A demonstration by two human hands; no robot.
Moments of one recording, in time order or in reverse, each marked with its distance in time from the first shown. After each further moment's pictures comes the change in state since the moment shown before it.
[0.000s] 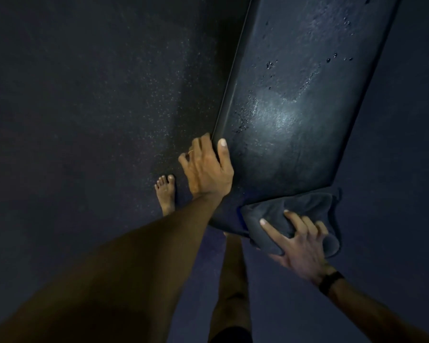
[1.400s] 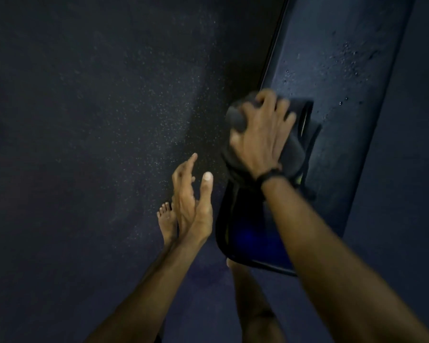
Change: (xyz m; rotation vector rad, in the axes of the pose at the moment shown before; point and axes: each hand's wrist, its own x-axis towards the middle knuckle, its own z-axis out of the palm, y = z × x) left_hand -0.001 -0.059 -0.055 -0.706 -0.011 -0.093; right_hand 0.305 -0.050 -0.050 0.136 0.153 0.407
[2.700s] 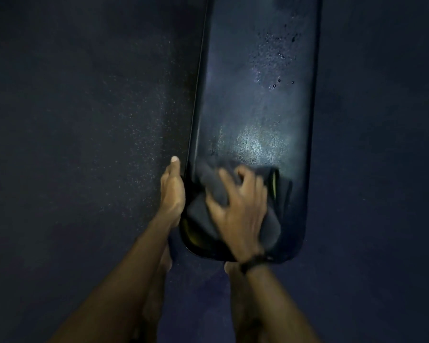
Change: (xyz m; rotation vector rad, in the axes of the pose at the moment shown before) left_hand 0.030 -0.001 0.059 -0.193 -0.133 -0.414; right_hand -0.162 0.047 -0.010 0.358 0.133 0.195
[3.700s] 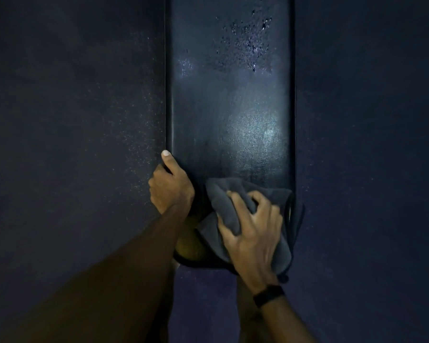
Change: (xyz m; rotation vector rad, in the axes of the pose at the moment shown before) left_hand -0.011 0.031 0.065 0.672 0.454 0.245; right_hand -0.024 0.042 -0.028 -0.074 -0.101 0.184
